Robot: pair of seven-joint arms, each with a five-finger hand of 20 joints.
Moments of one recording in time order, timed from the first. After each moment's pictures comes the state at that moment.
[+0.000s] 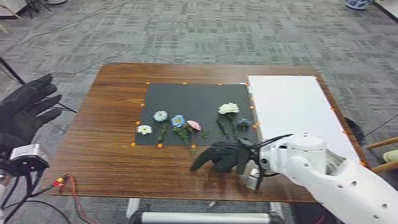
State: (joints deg) left arm 137.4 -53.1 -123.6 -129.7 42.2 5.8 -0.7; right arm -74.6 -44.2 49.0 -106.8 -118.1 -31.3 -17.1
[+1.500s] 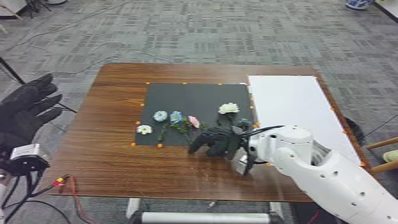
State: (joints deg) left arm 137.1 -53.2 -123.4 -129.7 42.2 5.9 -0.9; right arm -69.8 -49.3 46.4 -101.6 -120.3 -27.2 -12.0
